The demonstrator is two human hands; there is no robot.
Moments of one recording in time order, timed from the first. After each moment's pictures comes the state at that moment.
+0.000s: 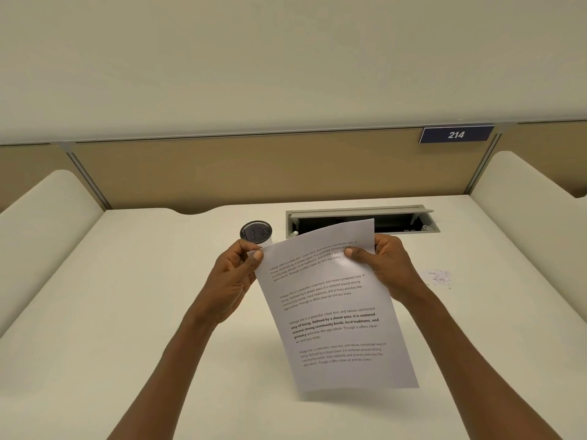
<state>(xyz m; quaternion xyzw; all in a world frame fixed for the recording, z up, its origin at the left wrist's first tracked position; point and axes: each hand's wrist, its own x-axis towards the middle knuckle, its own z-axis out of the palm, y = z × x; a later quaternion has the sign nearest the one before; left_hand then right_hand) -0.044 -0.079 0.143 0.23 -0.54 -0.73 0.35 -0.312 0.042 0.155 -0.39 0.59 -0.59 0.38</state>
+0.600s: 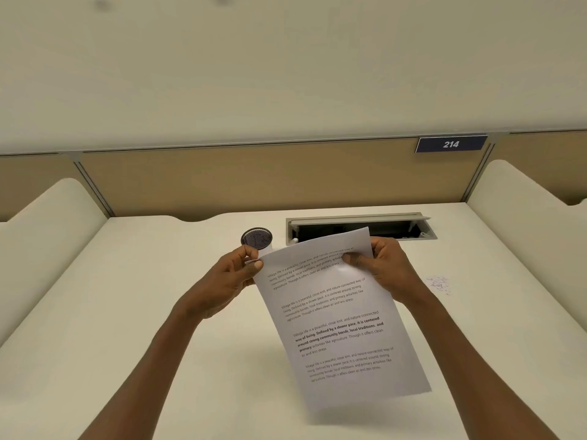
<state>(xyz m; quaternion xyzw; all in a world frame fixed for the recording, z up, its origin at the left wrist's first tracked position) -0.031 -0.090 0.160 0.26 -0.63 -0.69 0.24 -0.312 0.049 0.168 -0.45 0.60 -0.55 0.36</state>
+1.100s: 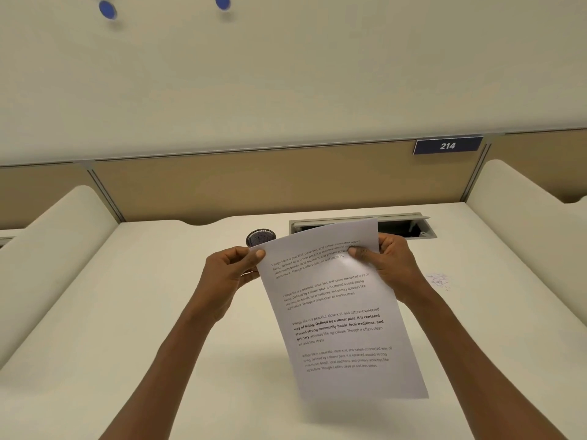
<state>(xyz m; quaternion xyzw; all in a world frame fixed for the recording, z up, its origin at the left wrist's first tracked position) -0.030 -0.051 0.186 0.35 -0.56 -0.65 0.38 -0.296 0.072 0.185 -0.40 0.56 -0.63 0.36</state>
